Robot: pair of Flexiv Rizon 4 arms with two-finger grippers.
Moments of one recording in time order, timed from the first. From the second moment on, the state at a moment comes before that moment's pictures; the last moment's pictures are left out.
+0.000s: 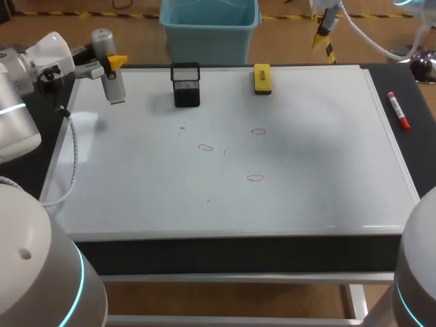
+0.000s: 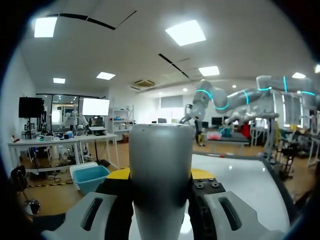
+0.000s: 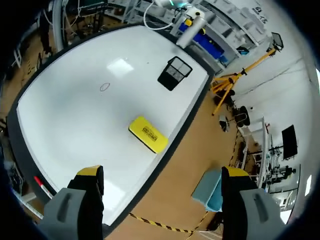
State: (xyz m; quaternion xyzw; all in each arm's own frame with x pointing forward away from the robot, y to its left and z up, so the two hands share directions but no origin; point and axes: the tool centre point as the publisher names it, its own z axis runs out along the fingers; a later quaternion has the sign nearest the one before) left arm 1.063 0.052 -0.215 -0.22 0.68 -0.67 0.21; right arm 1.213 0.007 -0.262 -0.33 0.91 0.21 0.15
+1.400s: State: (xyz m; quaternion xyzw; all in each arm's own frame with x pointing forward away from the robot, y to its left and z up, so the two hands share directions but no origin) left arm 1.063 0.052 -0.215 -0.22 0.68 -0.67 0.21; right arm 1.196 0.063 -0.316 -0.69 0.72 -0.01 0.02
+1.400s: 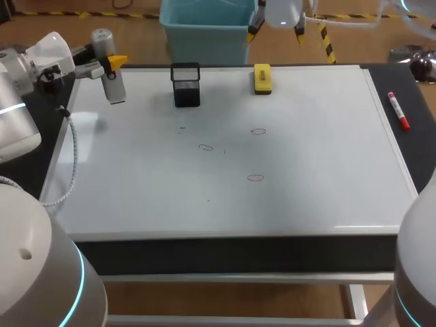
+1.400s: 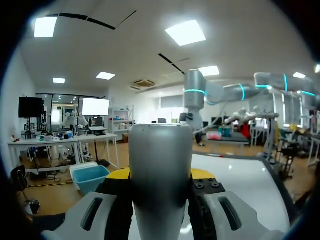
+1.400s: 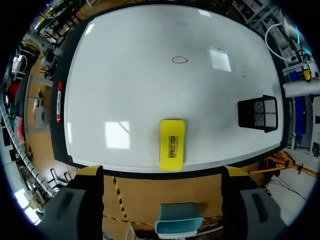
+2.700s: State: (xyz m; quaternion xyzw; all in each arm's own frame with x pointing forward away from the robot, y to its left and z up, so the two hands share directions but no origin) left arm 1.063 0.051 -0.215 -0.22 0.68 -0.67 0.21; right arm 1.177 0.096 -0.370 -0.64 0.77 0.00 0.02
